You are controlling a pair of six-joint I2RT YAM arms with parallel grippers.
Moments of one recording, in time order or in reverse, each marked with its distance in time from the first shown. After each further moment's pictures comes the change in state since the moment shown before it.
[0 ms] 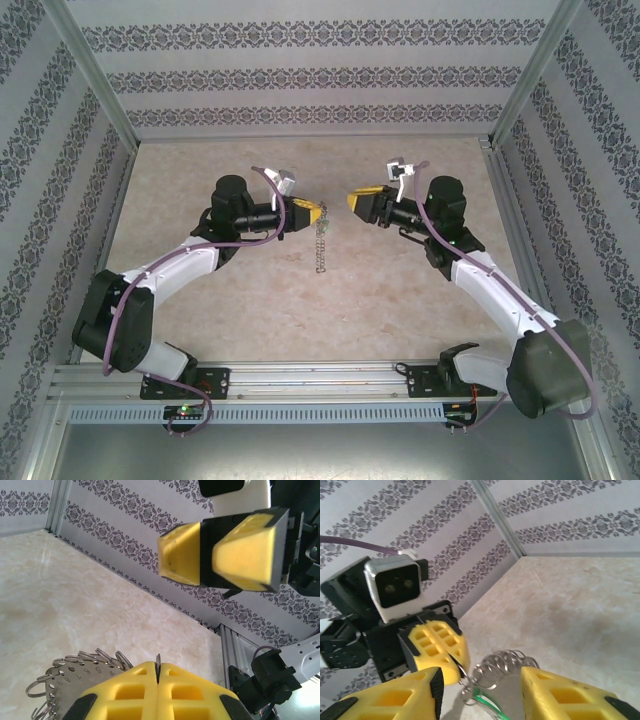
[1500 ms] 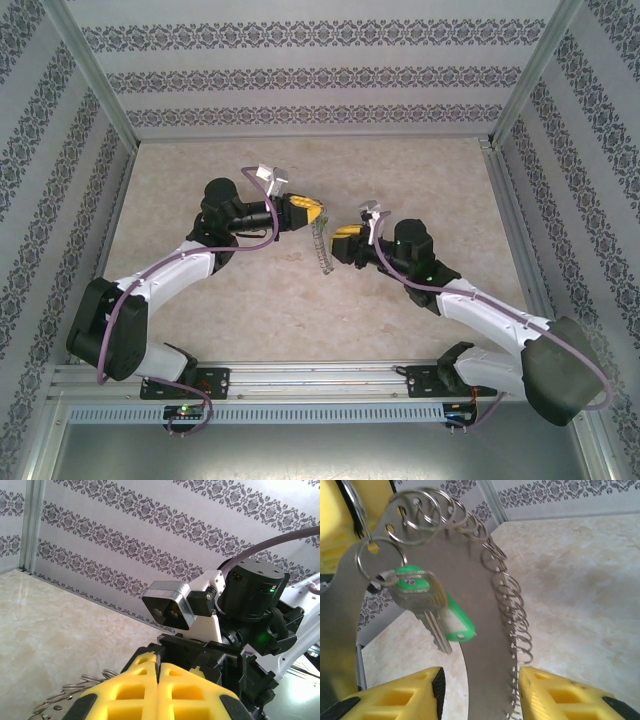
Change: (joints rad) left arm 0.000 -0.044 -0.031 0.195 0.082 -0.065; right arm 0.297 -0.041 -0.221 0.094 0.331 -0.111
